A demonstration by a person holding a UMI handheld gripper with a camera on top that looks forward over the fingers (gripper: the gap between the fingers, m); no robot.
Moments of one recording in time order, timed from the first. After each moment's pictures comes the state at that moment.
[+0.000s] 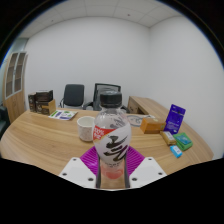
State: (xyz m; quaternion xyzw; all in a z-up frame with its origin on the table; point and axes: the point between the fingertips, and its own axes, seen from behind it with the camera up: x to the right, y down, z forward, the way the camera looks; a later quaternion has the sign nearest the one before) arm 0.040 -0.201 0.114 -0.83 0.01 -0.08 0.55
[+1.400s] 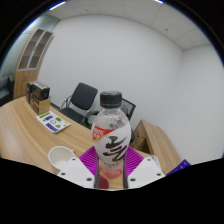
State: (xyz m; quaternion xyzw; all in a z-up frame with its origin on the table) arm 0.066 0.006 0.185 -0.79 -0.17 -0.13 0.57
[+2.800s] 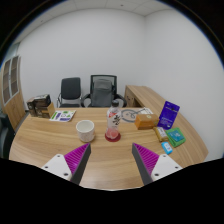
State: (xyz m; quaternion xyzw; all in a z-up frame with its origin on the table) arm 0.054 -0.226 0.181 -0.88 0.04 -0.06 0.48
